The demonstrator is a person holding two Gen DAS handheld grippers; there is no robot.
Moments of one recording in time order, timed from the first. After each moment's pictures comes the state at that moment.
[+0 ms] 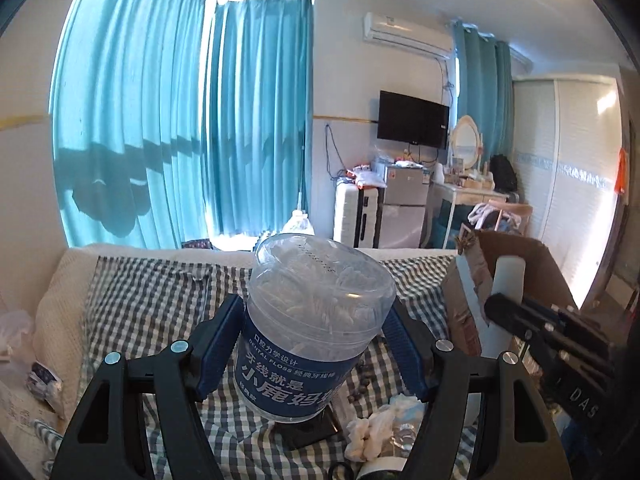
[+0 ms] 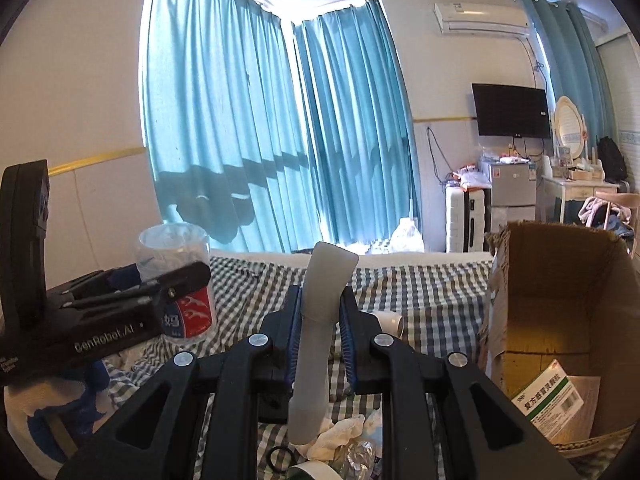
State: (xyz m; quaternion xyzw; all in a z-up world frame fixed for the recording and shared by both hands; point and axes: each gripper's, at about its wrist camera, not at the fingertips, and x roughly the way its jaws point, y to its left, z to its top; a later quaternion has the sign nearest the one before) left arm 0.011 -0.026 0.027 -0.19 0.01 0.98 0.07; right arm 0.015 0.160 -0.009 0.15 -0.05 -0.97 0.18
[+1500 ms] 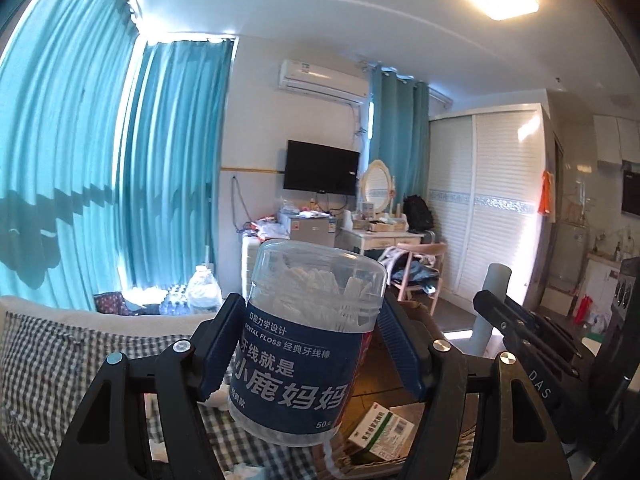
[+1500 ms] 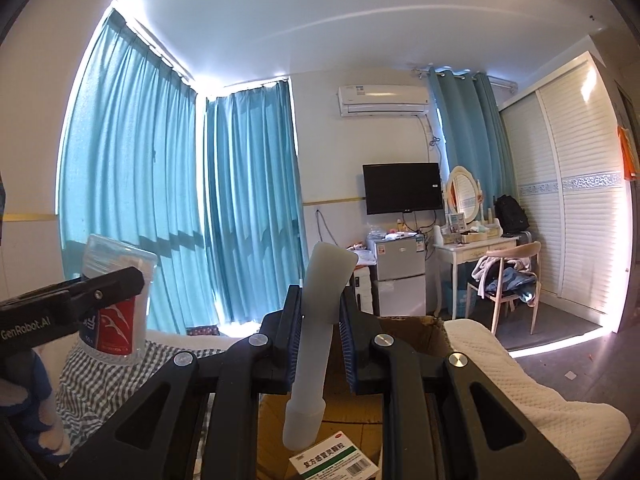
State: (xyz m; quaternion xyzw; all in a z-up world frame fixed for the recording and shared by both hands) left arm 0.014 0.144 0.081 -0.11 -0.01 0.97 0.23; right arm 0.070 0.324 0.042 0.02 -0.05 -1.00 -0.02
